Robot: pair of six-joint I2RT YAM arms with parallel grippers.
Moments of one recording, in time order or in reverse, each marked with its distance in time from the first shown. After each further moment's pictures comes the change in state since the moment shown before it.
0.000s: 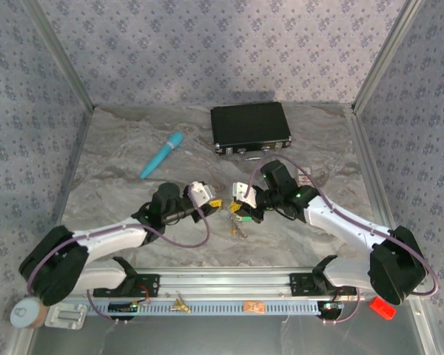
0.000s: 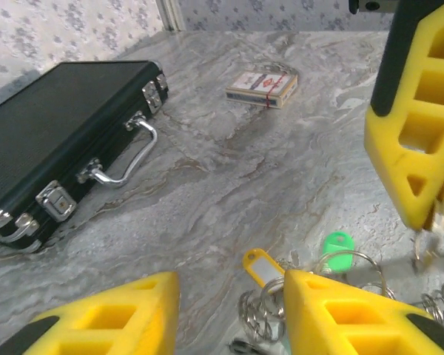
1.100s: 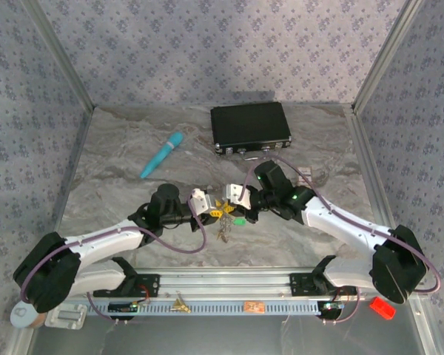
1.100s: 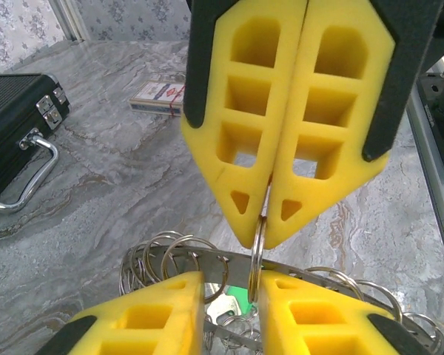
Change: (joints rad) left arm -0.013 -0.031 0.021 -0.118 0.239 0.010; right arm 0.074 0.006 0.034 0.027 0.048 0.000
